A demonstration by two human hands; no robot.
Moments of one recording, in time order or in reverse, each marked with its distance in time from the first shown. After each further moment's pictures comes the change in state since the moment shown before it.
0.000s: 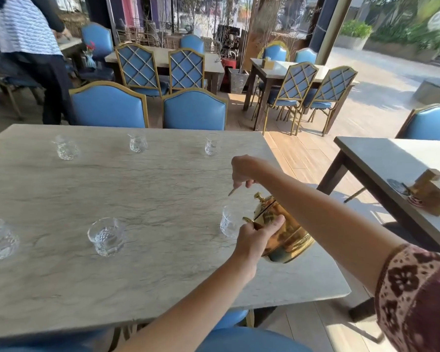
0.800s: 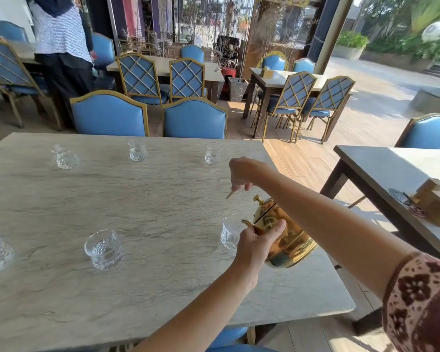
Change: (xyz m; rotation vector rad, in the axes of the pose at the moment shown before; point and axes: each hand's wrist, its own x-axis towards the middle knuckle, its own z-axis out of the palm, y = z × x) left_hand 0.001 0.015 0.004 -0.042 0.033 0.082; right_hand 0.002 -0.003 -0.016 0.055 0.077 -0.050
